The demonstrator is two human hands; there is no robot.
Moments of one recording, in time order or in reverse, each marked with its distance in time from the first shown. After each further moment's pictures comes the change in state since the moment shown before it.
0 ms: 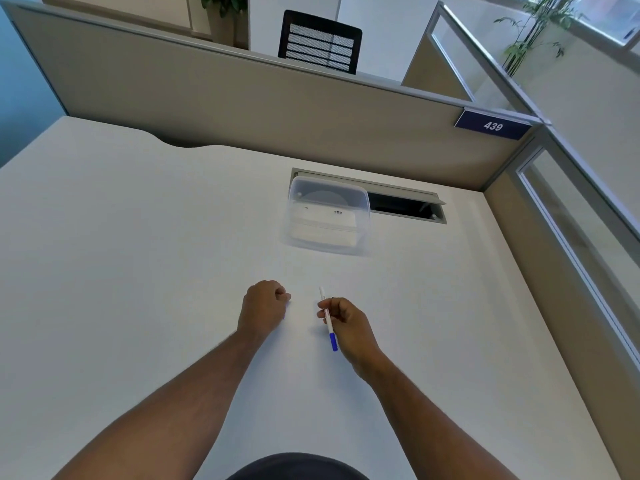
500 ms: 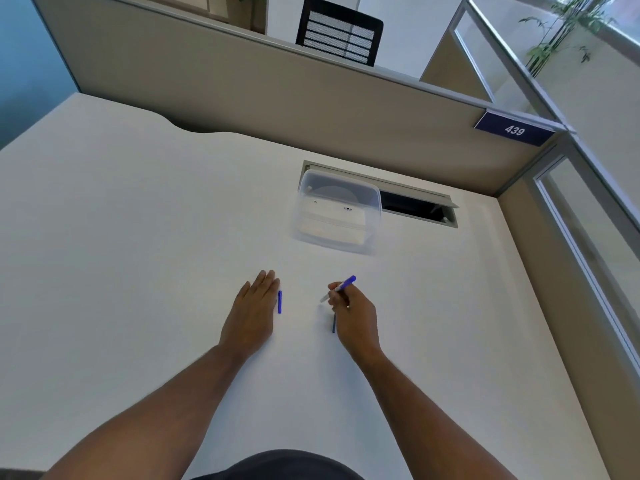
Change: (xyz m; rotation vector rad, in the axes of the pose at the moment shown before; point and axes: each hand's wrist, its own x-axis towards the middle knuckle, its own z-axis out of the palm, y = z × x) left_hand -0.012 -0.066 0.013 0.508 0.074 0.402; right_hand 0.018 -0.012 0.005 -0.111 0.174 -0.135
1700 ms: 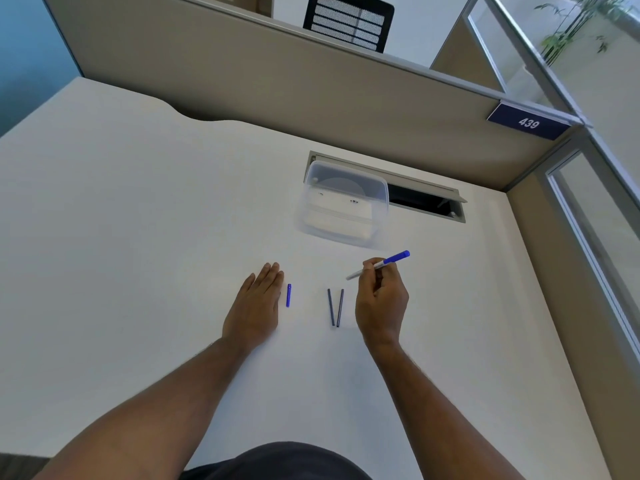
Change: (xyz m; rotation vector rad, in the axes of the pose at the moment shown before) left_hand -0.001 0.002 0.000 -0.035 -0.057 -0.031; right_hand -0.007 -0.039 -0.020 0.001 0.389 -0.286
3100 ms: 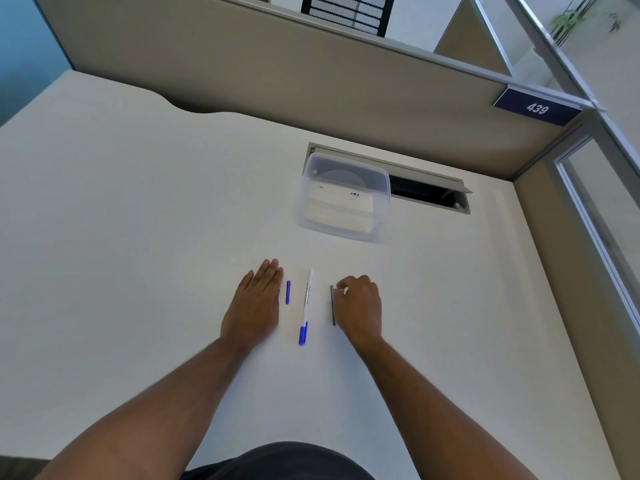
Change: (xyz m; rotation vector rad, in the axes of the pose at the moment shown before) left_hand -0.001 0.002 -0.002 0.071 -0.005 0.010; right_hand 0.000 0.060 0.038 -0.549 -0.424 0.123
